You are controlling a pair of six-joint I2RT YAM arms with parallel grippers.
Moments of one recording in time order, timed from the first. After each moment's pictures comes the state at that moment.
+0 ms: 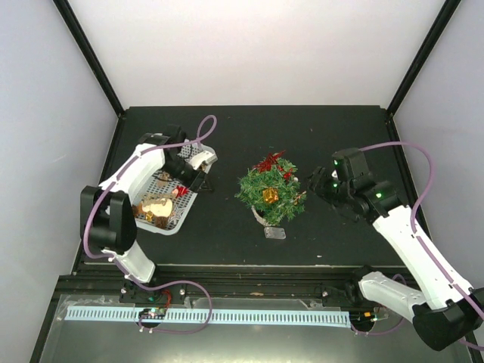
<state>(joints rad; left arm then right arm) -0.20 1.66 1.33 -1.12 0.66 0.45 0.45 1.01 1.06 -0.87 -0.07 0.89</state>
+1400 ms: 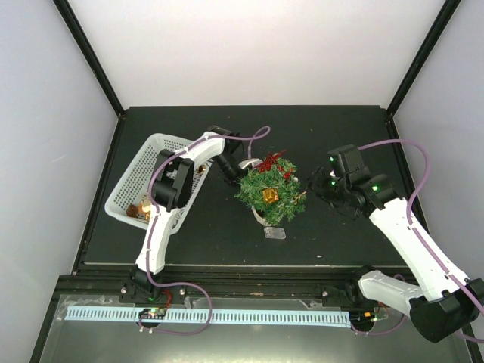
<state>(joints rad) -0.45 2.38 1.93 -1.29 0.79 0.38 0.45 1.07 1.10 -0.94 -0.06 0.92</state>
